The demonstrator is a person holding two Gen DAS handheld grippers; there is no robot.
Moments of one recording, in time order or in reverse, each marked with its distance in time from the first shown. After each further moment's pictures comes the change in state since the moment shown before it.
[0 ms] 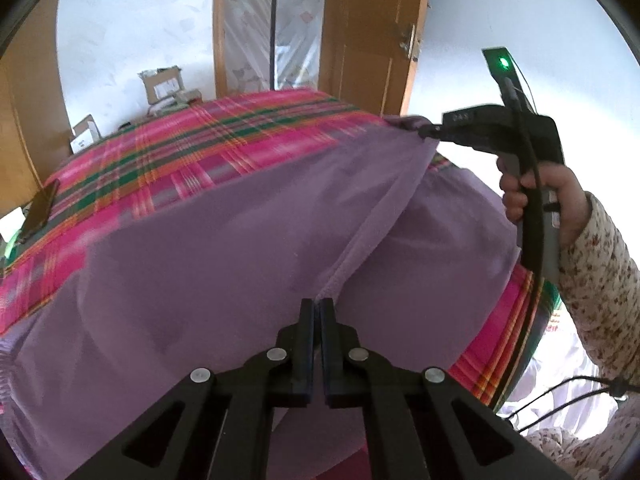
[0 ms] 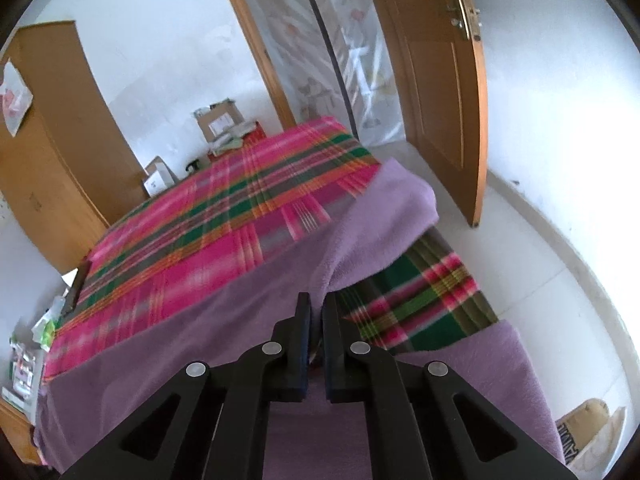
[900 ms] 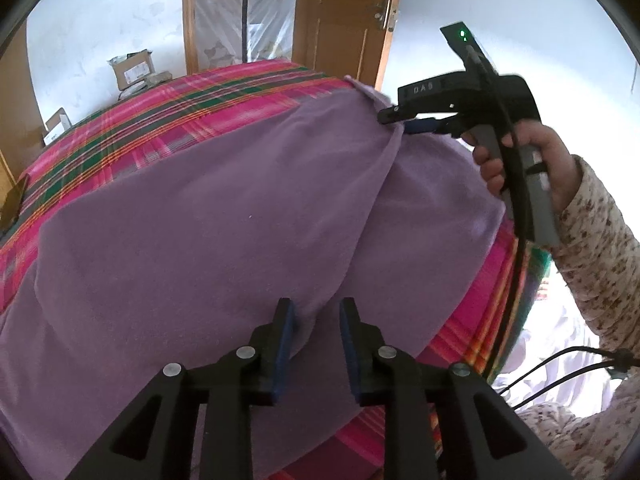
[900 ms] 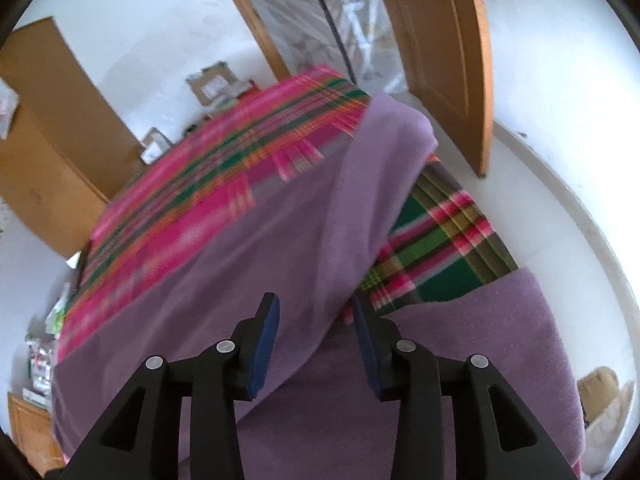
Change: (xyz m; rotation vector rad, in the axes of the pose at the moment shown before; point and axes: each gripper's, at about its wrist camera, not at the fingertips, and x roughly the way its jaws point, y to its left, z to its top) left arm 0.024 -0.021 -0.013 0.069 0.124 -0.062; right arm 0.022 -0.016 -0.018 0.066 0.199 0.005
